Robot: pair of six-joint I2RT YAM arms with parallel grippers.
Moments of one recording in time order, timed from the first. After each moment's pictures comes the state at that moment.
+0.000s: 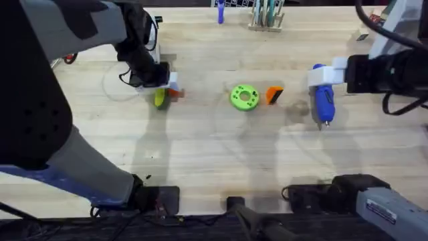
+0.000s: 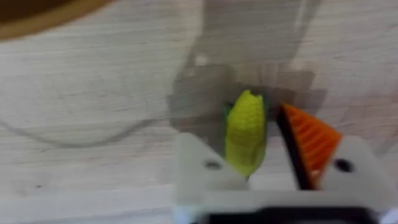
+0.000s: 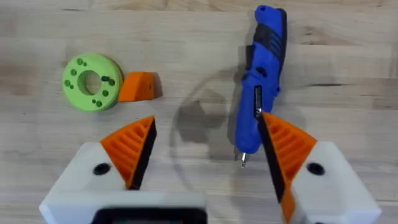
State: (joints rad) left arm -0.04 1.81 1.18 -0.91 0.10 -0.07; right arm 0.01 1.03 1.00 -1.00 -0.04 0.03
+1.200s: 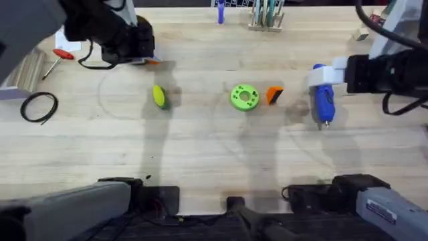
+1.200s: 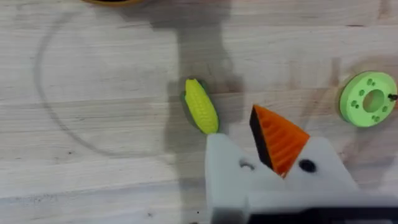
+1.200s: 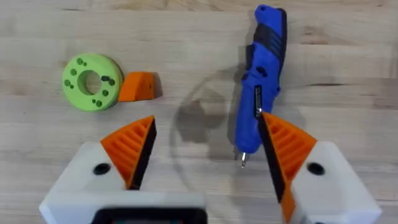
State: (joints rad) left arm -0.05 1.43 1.26 -1.01 0.14 -0.11; right arm 0.01 1.03 1.00 -1.00 -0.04 0.03
